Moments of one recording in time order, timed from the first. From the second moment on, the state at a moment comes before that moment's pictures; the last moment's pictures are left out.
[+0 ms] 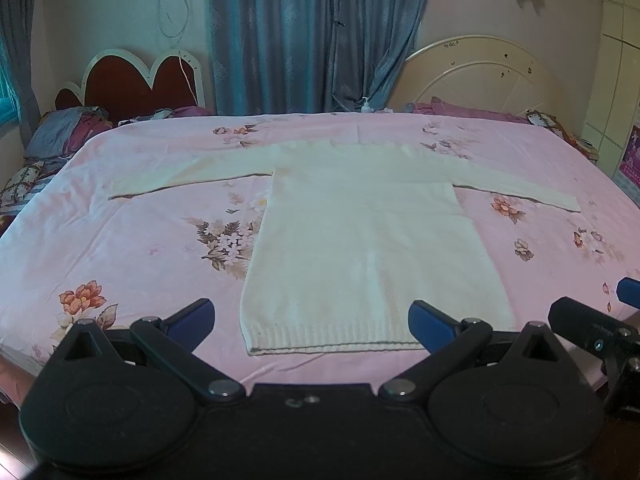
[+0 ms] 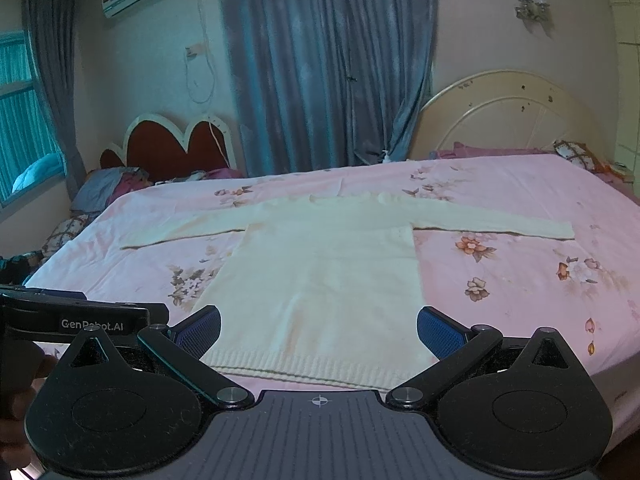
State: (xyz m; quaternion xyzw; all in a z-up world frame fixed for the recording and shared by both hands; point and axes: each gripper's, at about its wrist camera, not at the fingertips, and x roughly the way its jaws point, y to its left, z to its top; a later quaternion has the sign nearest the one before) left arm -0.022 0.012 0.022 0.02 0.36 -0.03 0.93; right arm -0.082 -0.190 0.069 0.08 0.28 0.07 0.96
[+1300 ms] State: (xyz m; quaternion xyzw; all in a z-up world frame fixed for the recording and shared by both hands) left arm -0.025 -0.003 0.016 0.03 0.36 -0.02 0.93; right arm -0.078 -0.206 0.065 0.09 0.28 0.05 0.95
